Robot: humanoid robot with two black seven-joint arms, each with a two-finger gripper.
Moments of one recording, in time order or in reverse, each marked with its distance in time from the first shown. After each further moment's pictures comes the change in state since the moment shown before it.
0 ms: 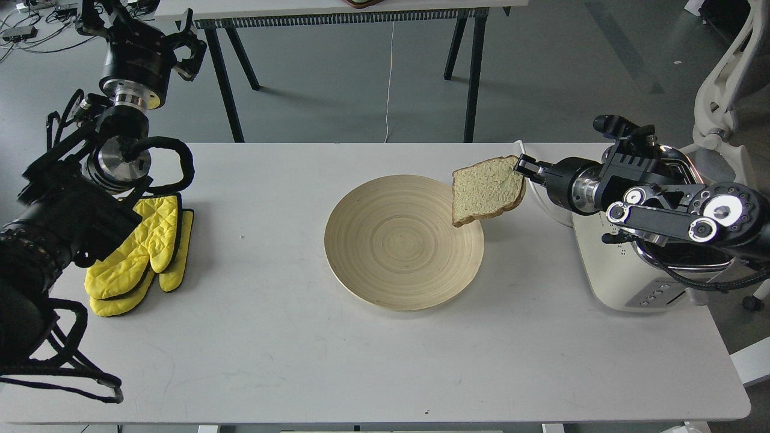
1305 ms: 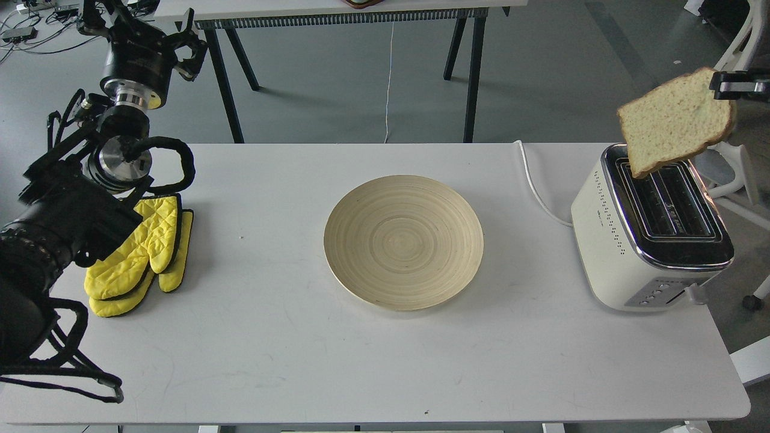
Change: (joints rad) left arm -0.002 -0.001 0.003 0.000 0.002 0.000 0.000; right arm 0.682 -0.620 -0.368 0.364 -0.447 0.383 -0.109
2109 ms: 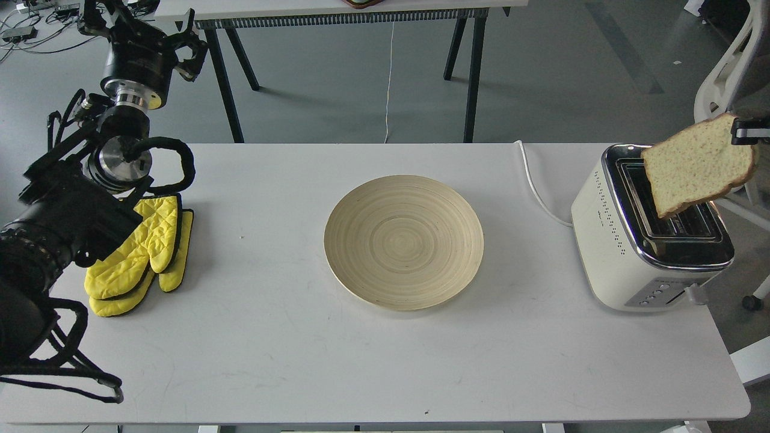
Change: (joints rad) left arm 0.000 0.000 0.000 0.000 0.003 0.000 0.001; right arm -0.021 -0.010 -0.093 0.007 -0.020 -0.002 -0.007
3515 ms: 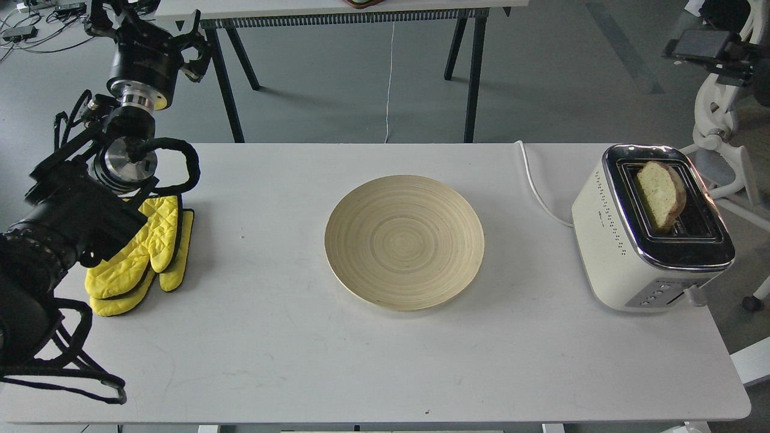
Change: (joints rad) left arm 0.000 -0.012 -0.001 -0.001 0.000 0.000 -0.001; right arm -0.112 0.056 0.319 -0.060 0.424 -0.077 0.034
